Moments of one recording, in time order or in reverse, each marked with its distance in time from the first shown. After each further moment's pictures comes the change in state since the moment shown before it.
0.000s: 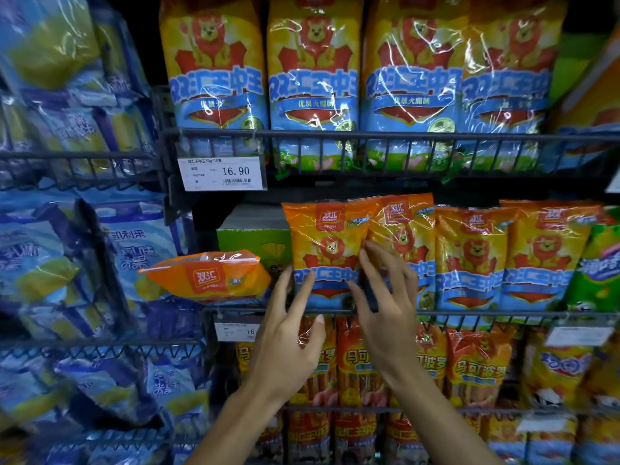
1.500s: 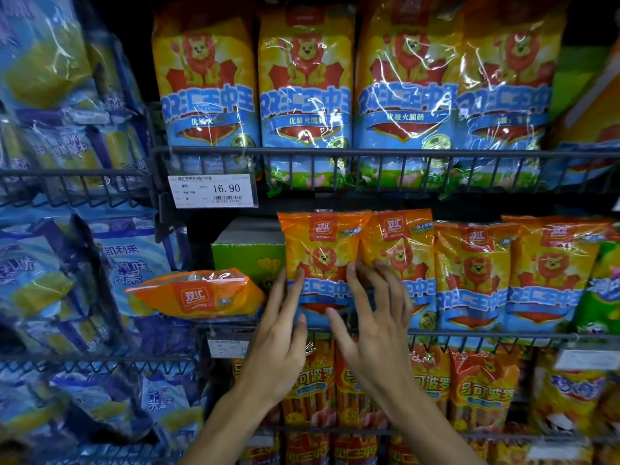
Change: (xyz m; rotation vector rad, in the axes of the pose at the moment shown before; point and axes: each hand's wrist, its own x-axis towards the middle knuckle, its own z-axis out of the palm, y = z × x) left_hand 0.023 0.001 -0.003 -0.068 0.025 0.065; right_hand -0.003 -0.004 -0.002 -0.167 -0.270 0.052
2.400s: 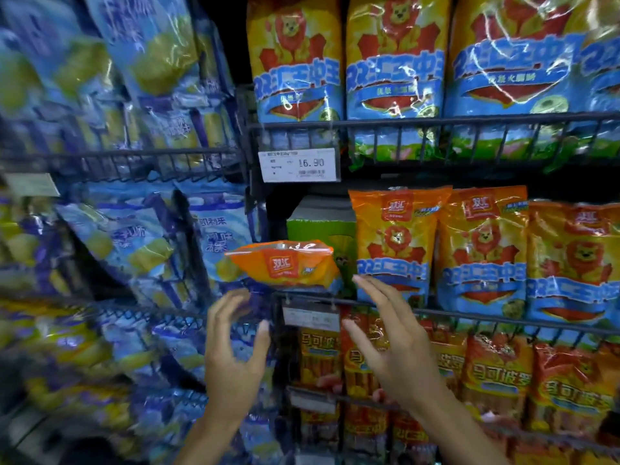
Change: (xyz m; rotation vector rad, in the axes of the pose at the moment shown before) left_hand -0.093 -0.069 -0.091 0.050 0.493 -0.181; right_hand -0.025 -0.064 0.007 0.511 -0.212 -0.126
